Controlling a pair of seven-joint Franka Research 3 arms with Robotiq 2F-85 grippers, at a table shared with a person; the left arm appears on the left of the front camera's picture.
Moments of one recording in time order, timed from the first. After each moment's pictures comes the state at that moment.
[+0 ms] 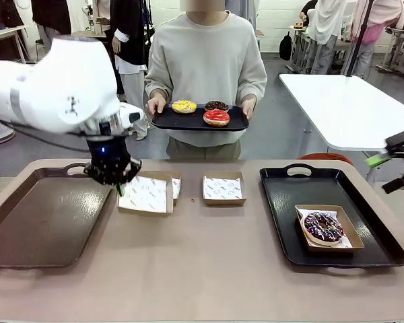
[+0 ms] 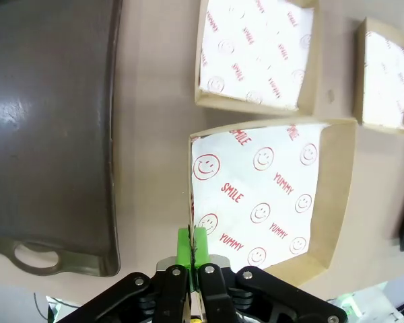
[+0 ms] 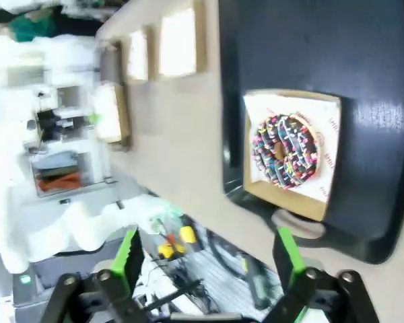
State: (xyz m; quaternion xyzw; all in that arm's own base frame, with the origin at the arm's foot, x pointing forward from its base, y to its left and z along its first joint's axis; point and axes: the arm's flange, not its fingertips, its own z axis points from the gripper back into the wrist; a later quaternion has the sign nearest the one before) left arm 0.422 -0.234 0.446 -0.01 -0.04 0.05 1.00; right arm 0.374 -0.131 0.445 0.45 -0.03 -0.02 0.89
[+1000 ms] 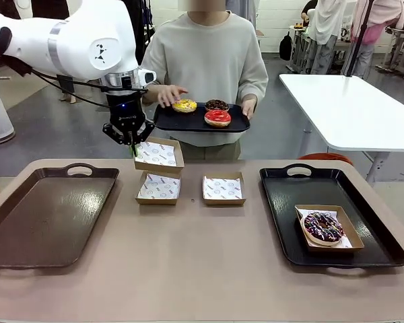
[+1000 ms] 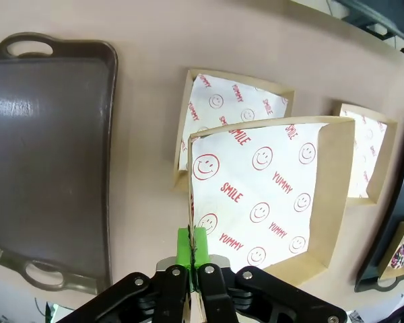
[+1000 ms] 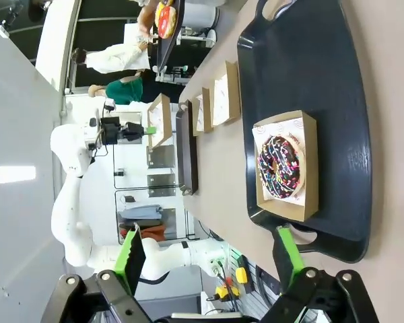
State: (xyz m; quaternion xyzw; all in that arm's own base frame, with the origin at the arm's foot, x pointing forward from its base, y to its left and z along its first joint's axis) left arm 0.532 -0.254 0.484 -0.01 -0.03 0.09 1.00; right arm 0.318 -0.235 0.382 0.58 -0.12 -0.11 0.80
